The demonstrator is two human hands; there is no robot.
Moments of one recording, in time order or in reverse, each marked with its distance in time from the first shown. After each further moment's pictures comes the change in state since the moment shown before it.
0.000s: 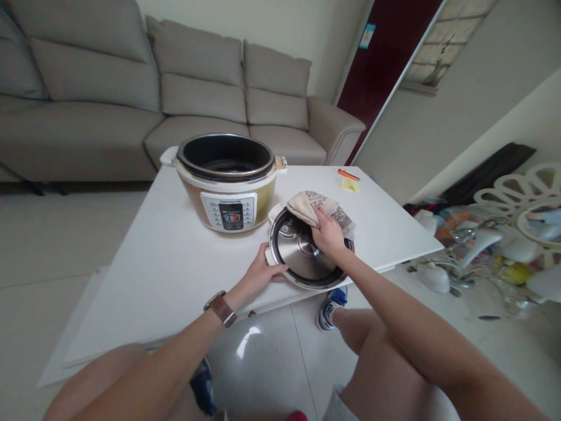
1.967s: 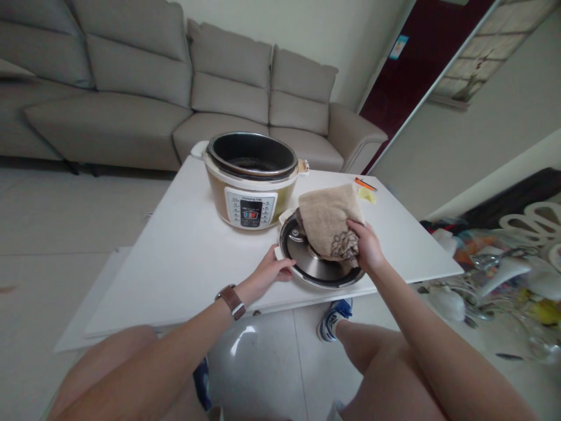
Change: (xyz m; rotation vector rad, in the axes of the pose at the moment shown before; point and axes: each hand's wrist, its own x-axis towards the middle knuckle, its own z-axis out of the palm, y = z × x) left_hand 0.008 -0.004 -0.011 -0.059 0.042 -0.059; right_hand -0.007 -0.001 -0.030 1.239 0.132 0.455
